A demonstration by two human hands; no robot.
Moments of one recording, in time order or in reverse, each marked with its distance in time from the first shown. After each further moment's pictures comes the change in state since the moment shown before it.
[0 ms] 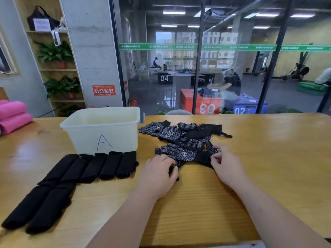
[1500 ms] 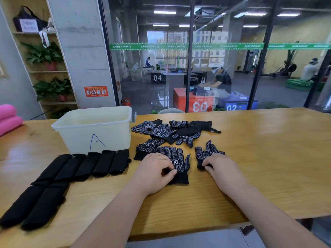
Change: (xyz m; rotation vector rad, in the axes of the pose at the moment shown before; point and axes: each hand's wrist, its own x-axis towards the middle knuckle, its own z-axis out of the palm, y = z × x) left_hand -0.001 -0.002 -0.001 -0.114 0.002 0.282; right_hand -0.050 0.001 -0.032 -0.444 -0.086 -0.256
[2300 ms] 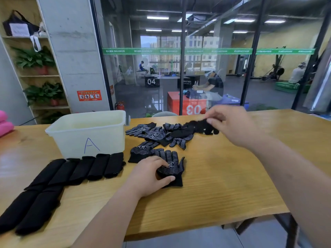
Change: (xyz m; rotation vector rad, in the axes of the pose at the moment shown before) left_hand -0.005 0.008 -0.010 -0.041 -0.070 -0.082; right_hand 0.027 -0.008 -0.156 0.350 0.221 -0.133
